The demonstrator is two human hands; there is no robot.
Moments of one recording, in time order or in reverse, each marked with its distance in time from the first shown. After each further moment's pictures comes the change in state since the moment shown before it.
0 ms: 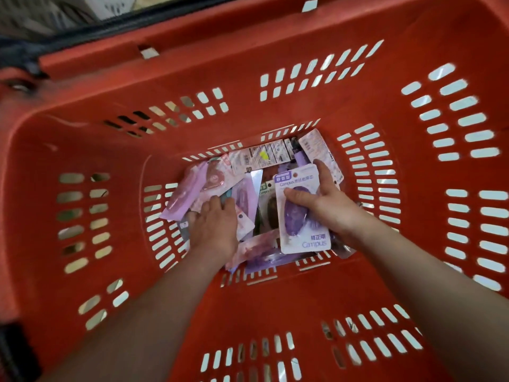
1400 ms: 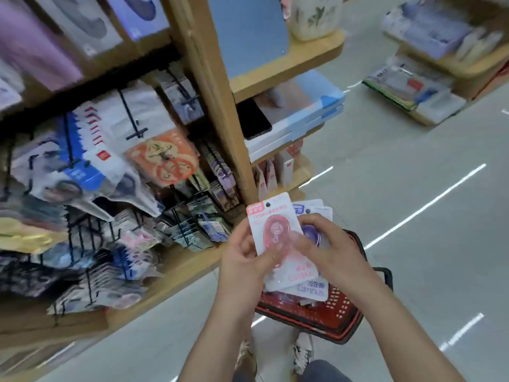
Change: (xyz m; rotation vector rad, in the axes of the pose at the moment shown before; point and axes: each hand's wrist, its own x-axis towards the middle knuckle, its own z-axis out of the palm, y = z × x) left_hand -0.598 0.048 -0.448 -2.099 0.770 -0.059; right_hand -0.613 -0.325 0.001 -0.321 -0.430 -0.720
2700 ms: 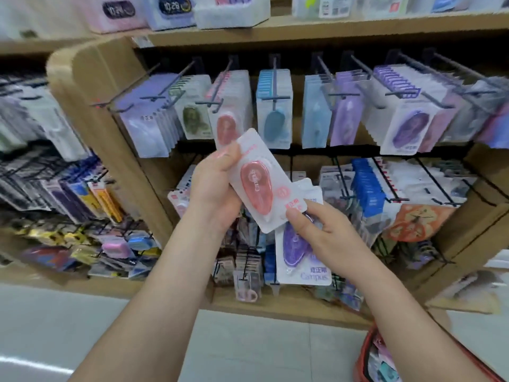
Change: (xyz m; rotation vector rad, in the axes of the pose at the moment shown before) left_hand -0.163 0.237 -0.444 -0.527 0.404 0.510; right_hand -0.055 -0.147 0.451 -0.398 -0.632 -0.647
